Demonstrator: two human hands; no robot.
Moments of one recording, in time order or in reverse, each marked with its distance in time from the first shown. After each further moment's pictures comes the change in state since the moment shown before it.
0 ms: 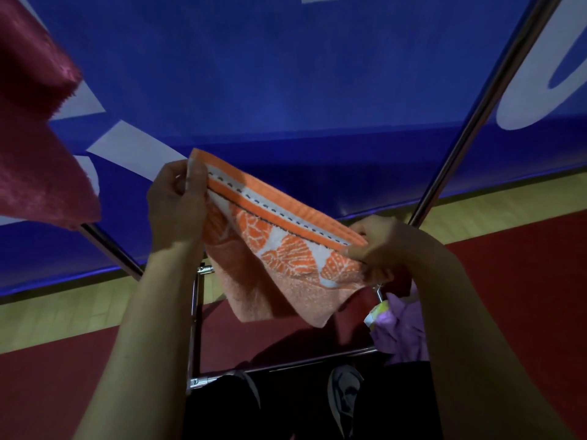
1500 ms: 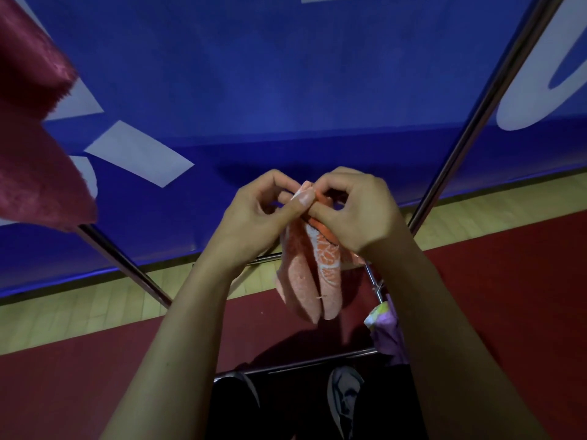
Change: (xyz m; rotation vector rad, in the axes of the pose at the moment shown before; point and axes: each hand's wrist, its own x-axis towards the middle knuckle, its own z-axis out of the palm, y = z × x) left_hand -0.037 0.009 0.040 0.038 -0.707 0.133; right_hand -0.018 -0.068 0.003 0.317 0.597 -0.462
